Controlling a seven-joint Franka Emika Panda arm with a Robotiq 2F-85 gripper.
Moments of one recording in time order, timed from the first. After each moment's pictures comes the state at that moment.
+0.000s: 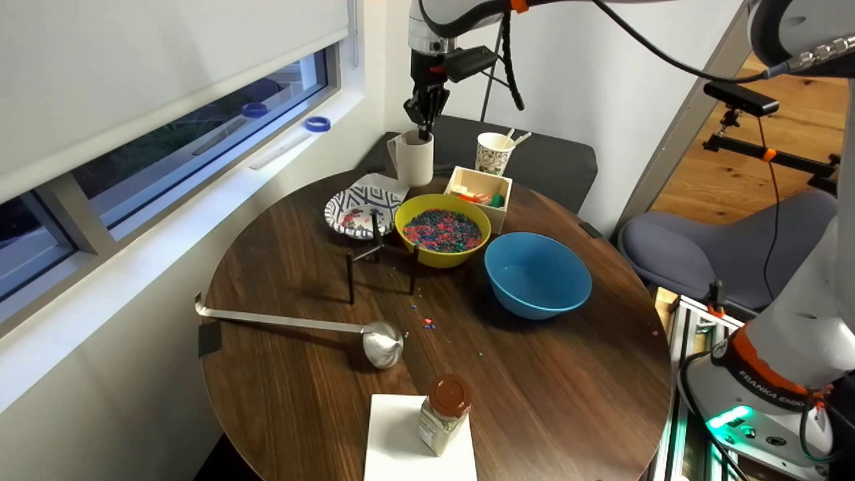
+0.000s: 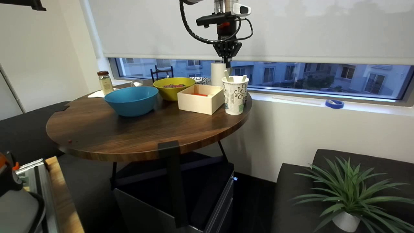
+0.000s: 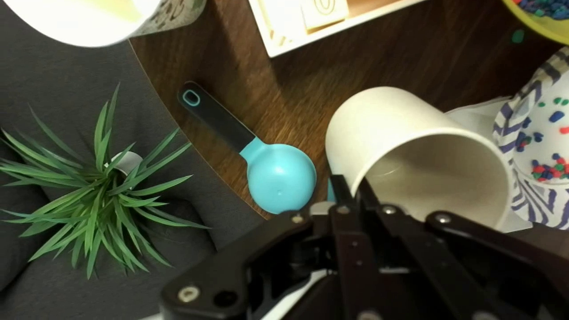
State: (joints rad) arm -0.03 0.51 0.00 -1.36 -0.07 1.89 -0.01
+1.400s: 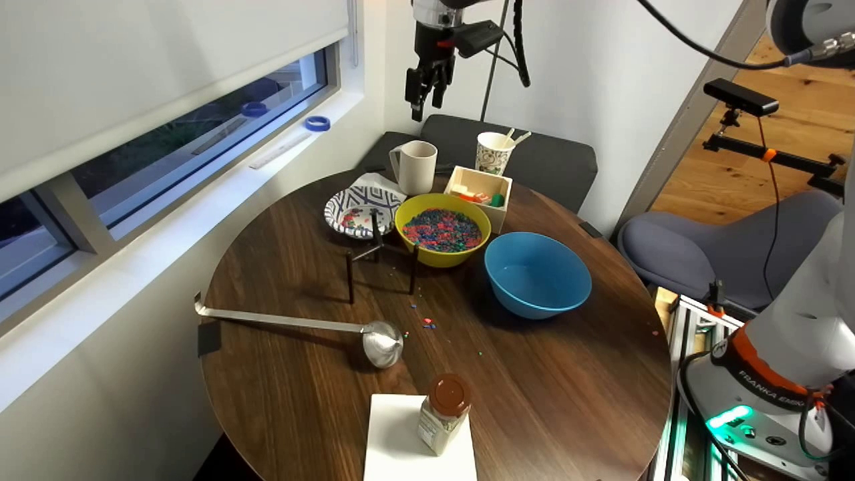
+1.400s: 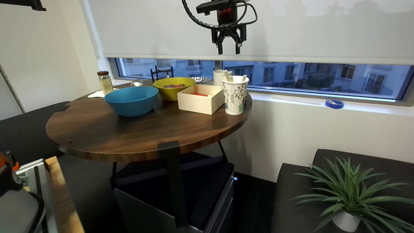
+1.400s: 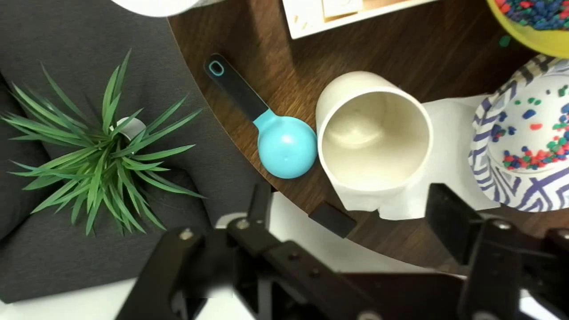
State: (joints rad) arm -0.02 0.45 0.00 -1.34 -0.08 1.87 -0.11
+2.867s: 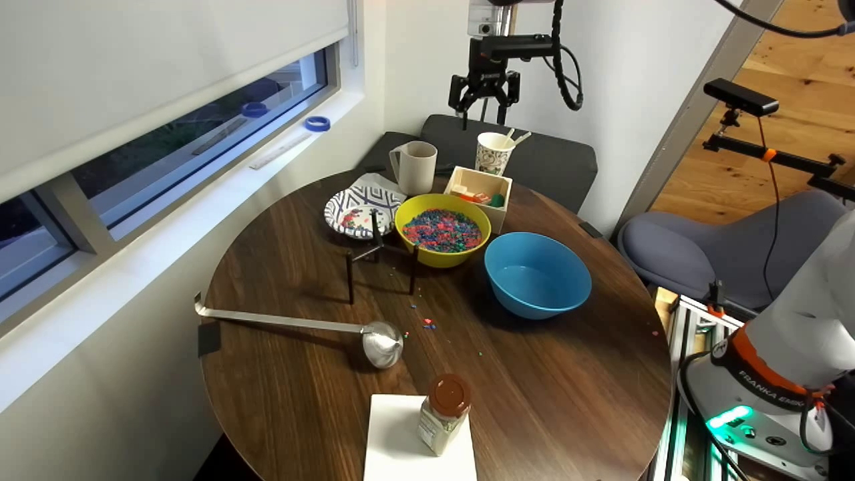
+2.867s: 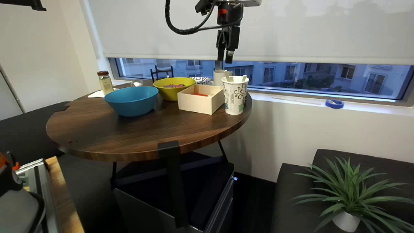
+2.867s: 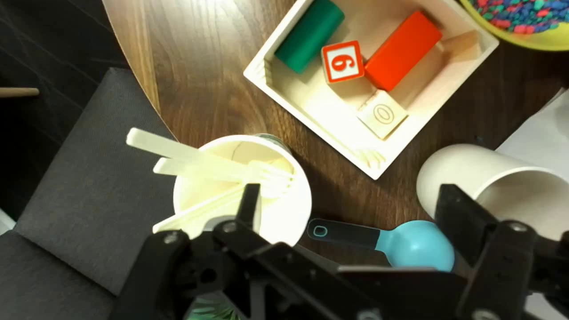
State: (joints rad) arm -0.09 0.30 -0.08 -1.59 0.01 1.78 0.39
